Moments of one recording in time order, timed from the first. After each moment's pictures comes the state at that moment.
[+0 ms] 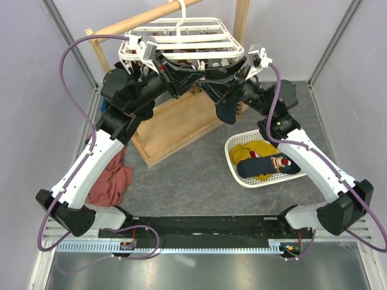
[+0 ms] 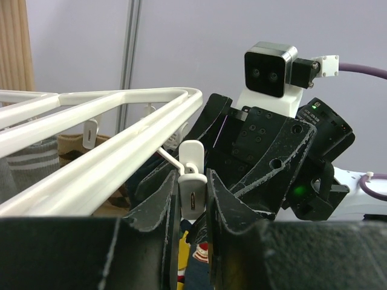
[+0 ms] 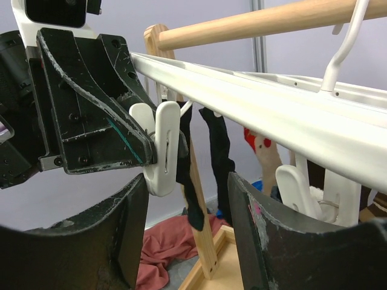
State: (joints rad) left arm -0.56 1.33 1.55 0.15 0.51 -0.44; right arm 0.54 1.36 1.35 0.49 -0.52 0.43
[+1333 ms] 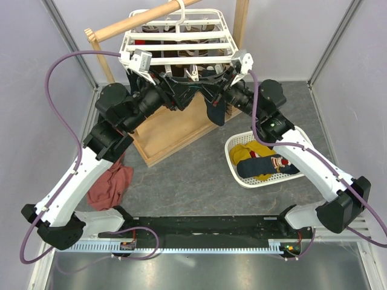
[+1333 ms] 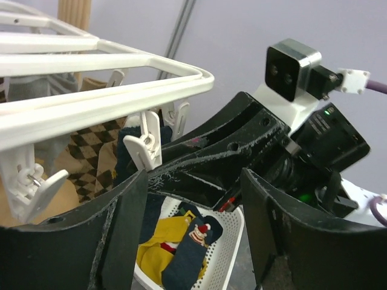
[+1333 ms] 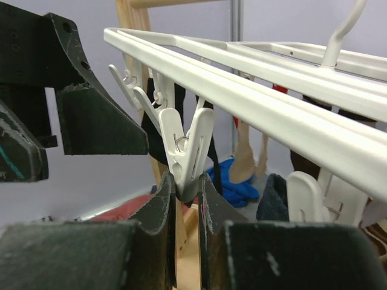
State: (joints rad) left arm -0.67 1.18 1.51 -0.11 0.17 -0.44; right arm 0.60 1.38 1.37 0.36 -0.43 0.24
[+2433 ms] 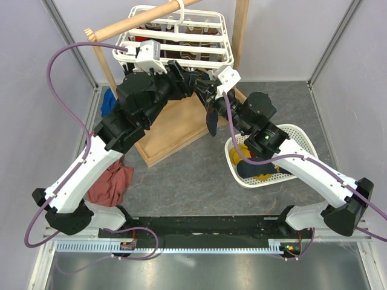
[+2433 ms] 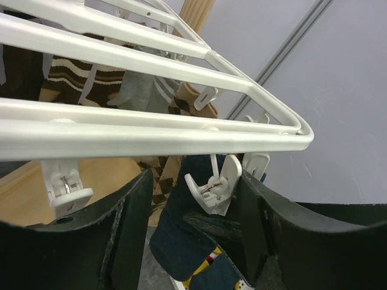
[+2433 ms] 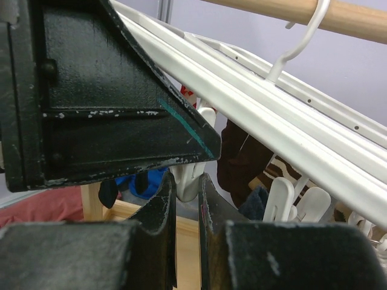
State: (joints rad) left arm -0.80 1.33 1.73 -0.37 -0.38 -0.44; right arm 0.82 1.34 1.37 0.26 0.01 -0.21
